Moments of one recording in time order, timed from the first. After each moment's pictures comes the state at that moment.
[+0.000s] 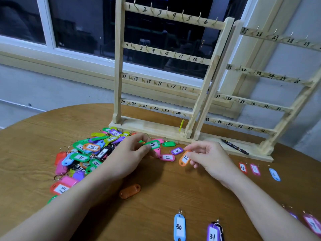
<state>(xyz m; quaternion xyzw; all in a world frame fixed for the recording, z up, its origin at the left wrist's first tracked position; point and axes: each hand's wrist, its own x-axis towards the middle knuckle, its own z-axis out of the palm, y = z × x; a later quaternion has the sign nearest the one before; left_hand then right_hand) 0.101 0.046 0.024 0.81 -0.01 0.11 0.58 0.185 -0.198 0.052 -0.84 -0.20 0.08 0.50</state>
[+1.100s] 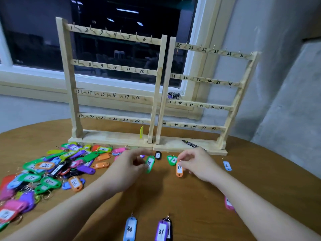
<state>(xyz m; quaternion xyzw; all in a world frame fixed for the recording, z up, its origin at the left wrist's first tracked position) 0.117 -0.054 0.041 0.86 -0.03 0.08 0.50 0.207 -0.291 0.051 -0.91 -0.15 0.03 0.39</state>
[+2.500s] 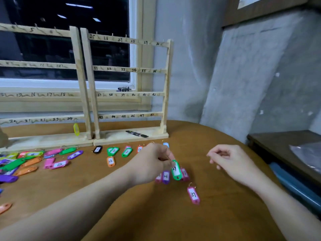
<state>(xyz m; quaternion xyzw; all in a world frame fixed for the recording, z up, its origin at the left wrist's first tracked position) 0.119 -0.285 0.077 0.87 -0.22 -0.04 0.43 0.106 -0.552 0.073 -0.91 -0.03 -0.11 0.40</state>
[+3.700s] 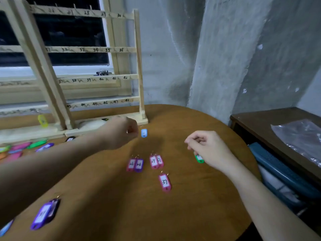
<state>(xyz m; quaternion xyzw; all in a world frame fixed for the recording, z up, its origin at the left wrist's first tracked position) 0.189 -0.289 0.087 0.97 -0.22 0.05 0.13 0.119 -0.574 0.056 -0.87 -0.03 -0.09 0.48</state>
